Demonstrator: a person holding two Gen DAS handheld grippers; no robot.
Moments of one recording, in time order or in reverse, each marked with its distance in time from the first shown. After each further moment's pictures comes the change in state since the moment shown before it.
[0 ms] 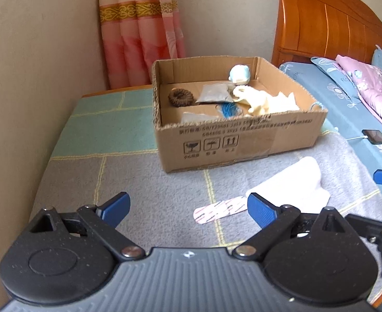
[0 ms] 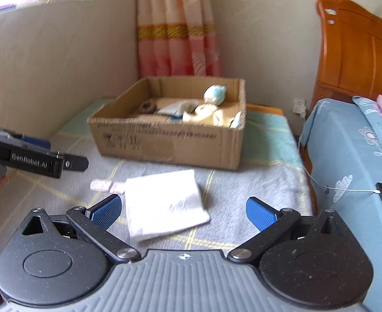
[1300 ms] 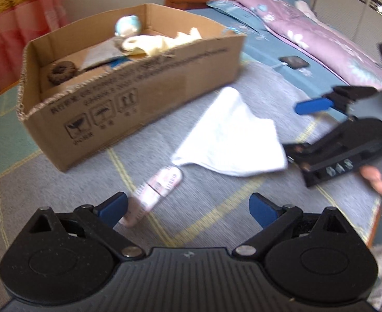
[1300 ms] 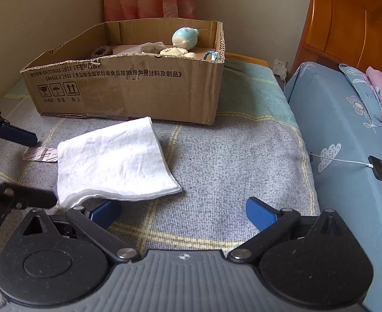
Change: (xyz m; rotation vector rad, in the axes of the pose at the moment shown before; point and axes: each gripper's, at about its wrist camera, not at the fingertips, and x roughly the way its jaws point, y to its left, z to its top) left arm 0.052 -0.027 -0.006 0.343 0.186 -0.418; right arm 0.075 -0.025 -0.008 0.053 0.177 -0.148
